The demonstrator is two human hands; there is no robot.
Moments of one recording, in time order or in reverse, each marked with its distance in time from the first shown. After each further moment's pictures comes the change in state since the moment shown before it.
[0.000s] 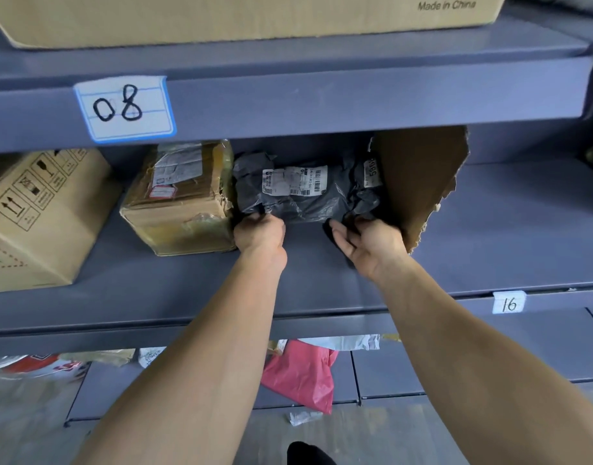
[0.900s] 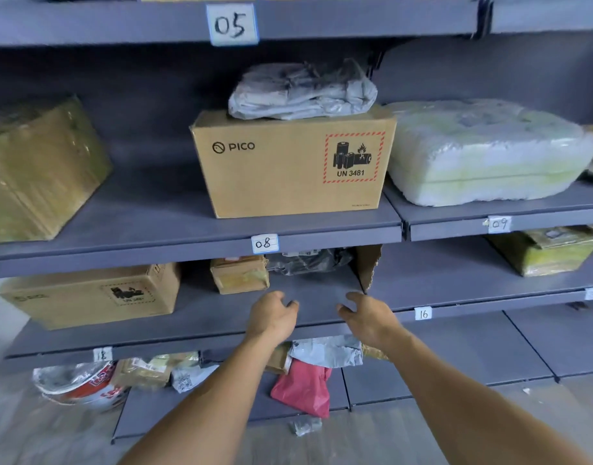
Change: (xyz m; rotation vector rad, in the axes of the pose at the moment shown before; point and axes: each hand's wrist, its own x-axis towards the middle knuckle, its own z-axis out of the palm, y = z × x) left_hand -0.228 0.113 -0.123 1.367 -0.354 0.406; right_hand -0.252 -0.039 -0.003 -1.662 -0.059 -0.265
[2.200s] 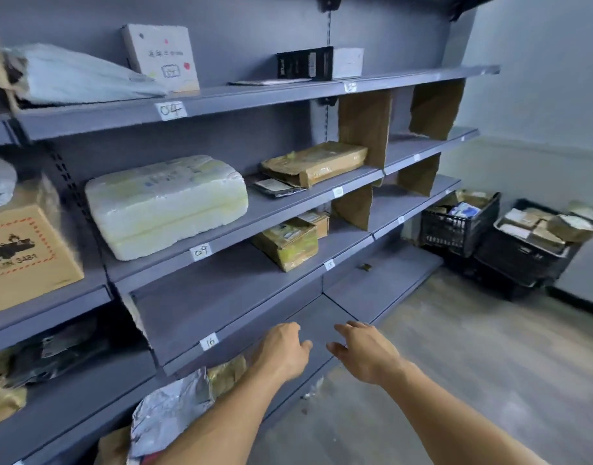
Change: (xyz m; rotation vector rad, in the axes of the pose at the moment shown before) left_hand -0.214 0.274 0.275 0.476 -0.386 0.635; right_hand -0.223 0.347 -0.182 -0.184 0.309 0.245
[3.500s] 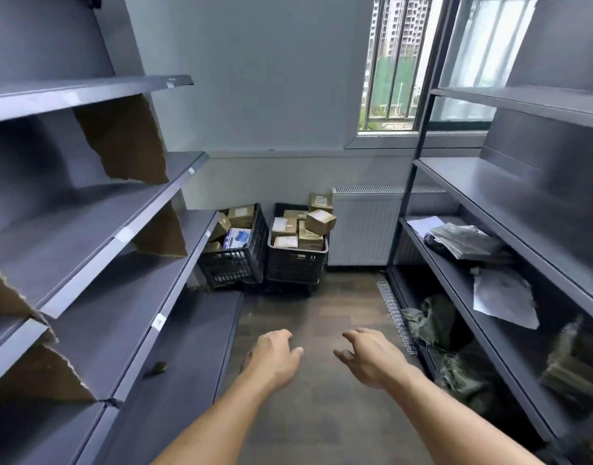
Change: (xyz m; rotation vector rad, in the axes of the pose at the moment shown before) left_hand 0.394 0.518 0.167 0.204 -0.393 0.728; right_hand 0.138 0.511 -0.176 0.144 0.220 0.882
